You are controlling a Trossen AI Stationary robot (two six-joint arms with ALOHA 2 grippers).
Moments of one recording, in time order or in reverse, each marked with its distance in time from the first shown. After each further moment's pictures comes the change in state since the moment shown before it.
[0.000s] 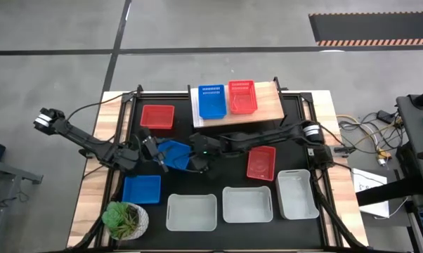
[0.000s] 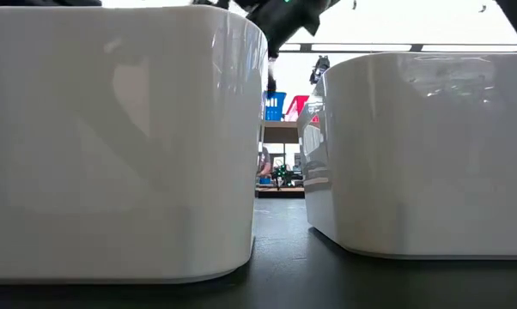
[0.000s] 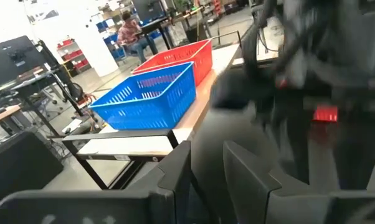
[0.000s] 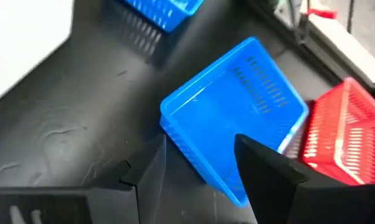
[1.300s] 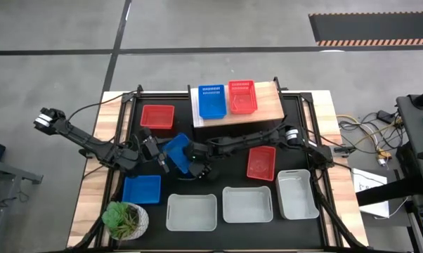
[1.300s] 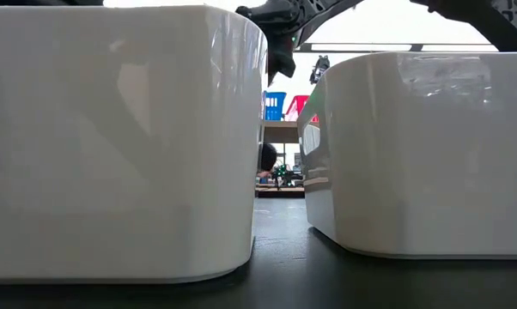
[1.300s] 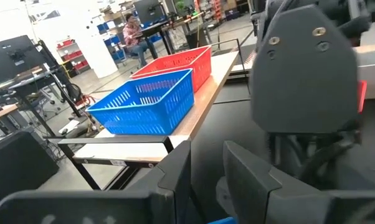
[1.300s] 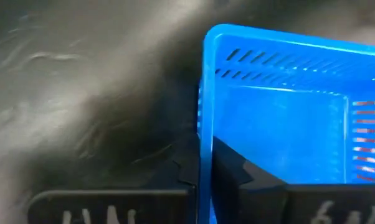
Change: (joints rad) left arm 0.000 0.026 0.005 0.054 0.000 0.000; right arm -0.018 0.215 0.146 -0.160 -0.030 -0.201
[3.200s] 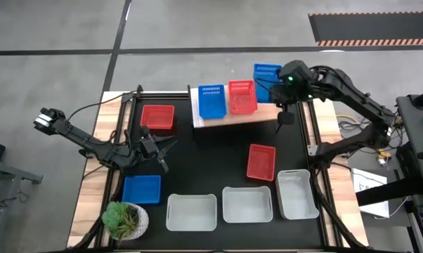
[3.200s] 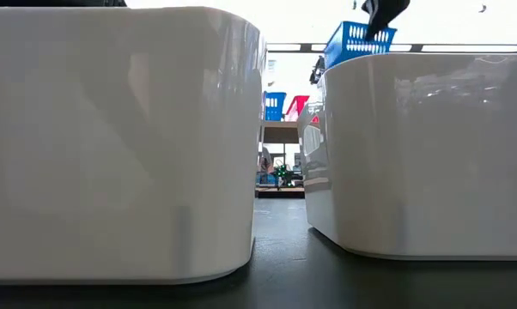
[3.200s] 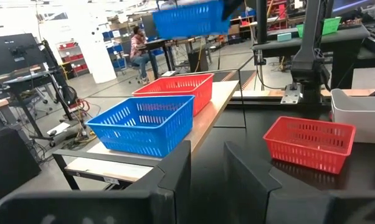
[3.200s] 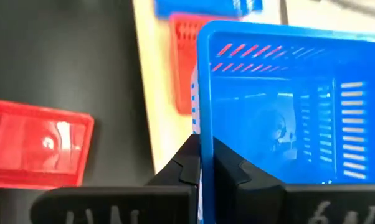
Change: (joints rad) left arm 0.000 0.000 0.008 0.134 0.000 -0.006; right arm -0.503 -0.981 -0.145 -0.801 0.070 0.278
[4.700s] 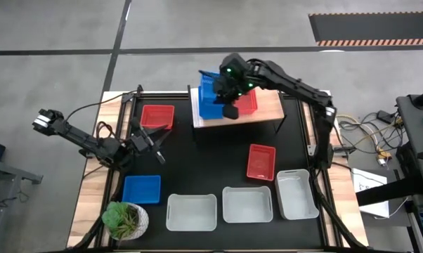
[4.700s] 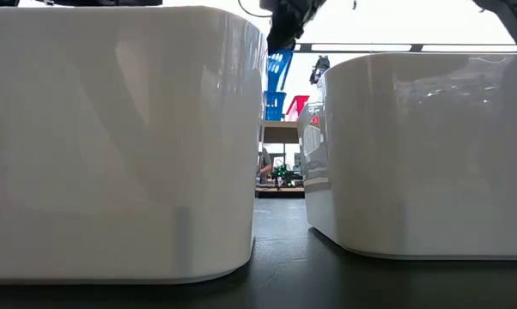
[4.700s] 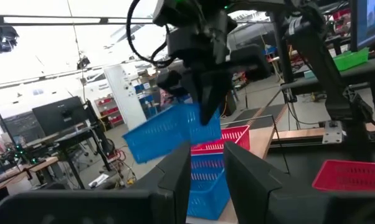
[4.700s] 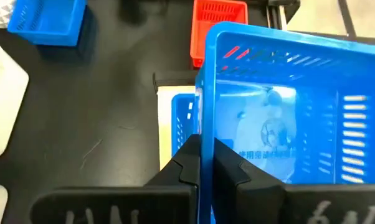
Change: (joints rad) left arm 0.027 -0.044 -0.026 0.377 -0.001 0.472; right arm 0.071 0.619 0.516 0.187 -0.295 0.149
